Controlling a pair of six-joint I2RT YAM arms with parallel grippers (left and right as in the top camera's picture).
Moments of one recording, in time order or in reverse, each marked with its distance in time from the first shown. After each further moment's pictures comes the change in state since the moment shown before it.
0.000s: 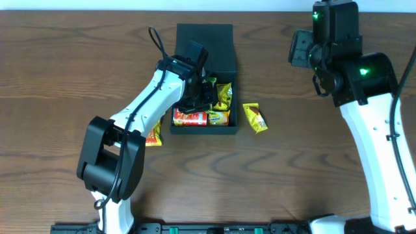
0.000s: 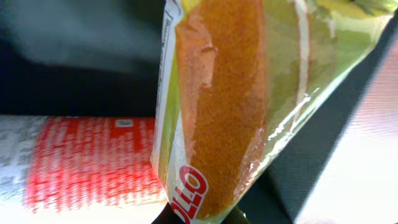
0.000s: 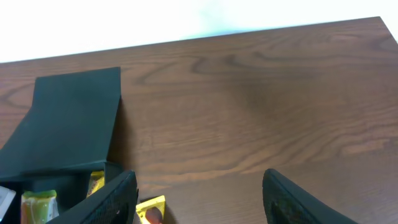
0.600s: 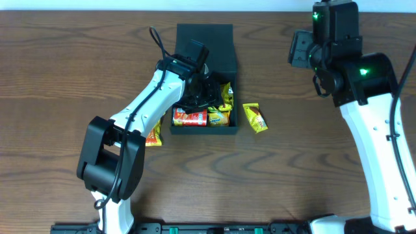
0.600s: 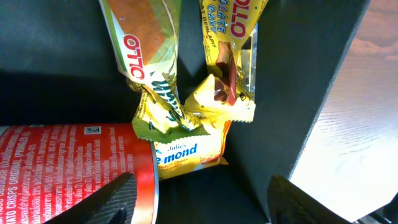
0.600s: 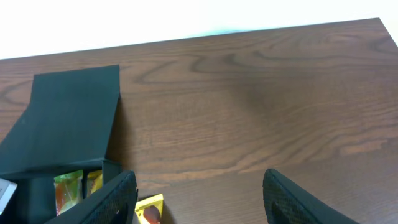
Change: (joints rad) left arm 0.000 0.000 0.000 0.036 0.050 -0.015; right arm 0.000 0.000 0.000 -0.004 0.000 -0.011
